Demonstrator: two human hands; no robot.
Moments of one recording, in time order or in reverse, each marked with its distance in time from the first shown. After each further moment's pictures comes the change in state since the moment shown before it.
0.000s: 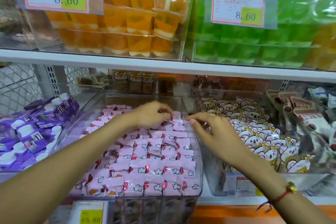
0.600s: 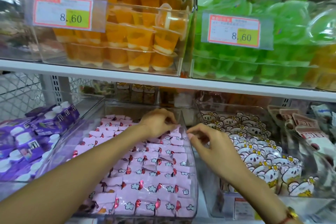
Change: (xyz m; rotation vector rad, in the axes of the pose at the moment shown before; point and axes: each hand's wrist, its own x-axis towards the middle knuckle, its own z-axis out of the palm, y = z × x) left_hand 0.028 0.004 0.015 0.135 0.229 0.021; right_hand 0.000 0.004 0.002 0.153 0.006 0.079
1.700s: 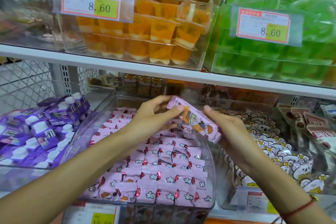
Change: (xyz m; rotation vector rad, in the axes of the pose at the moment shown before) left_hand -0.090 0.030 -0.047 -1.064 0.150 -0.163; right_hand 0.011 -0.040 -0.009 0.847 -0.070 0.445
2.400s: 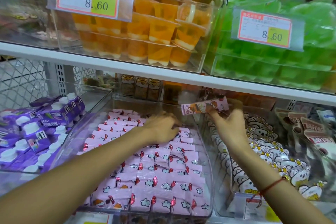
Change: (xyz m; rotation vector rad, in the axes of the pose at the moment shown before) left_hand 0.069 -0.050 0.007 1.232 -0.272 0.137; right_hand 0.045 0.010 -0.011 -0.378 0.456 -0.327
